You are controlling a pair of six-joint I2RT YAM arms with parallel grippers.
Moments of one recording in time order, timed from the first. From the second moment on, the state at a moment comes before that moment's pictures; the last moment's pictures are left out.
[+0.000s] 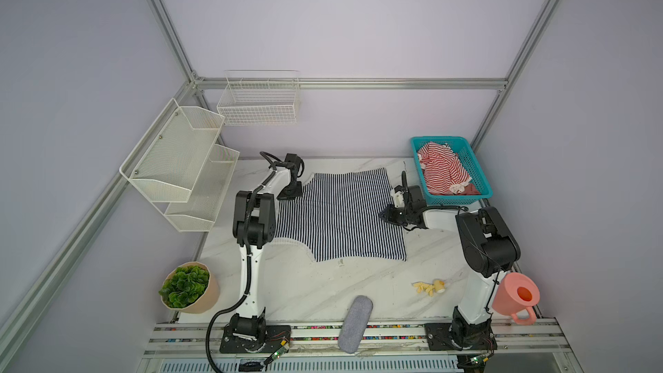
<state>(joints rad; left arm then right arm) -0.12 2.37 1.99 -0.92 -0.22 -0.28 0.30 1.90 1.00 0.02 -0.38 0.48</state>
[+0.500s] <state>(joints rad) -0.12 2.30 2.04 -0.97 -0.15 -0.25 0.31 1.78 1.02 -0.11 -0.36 0.48</state>
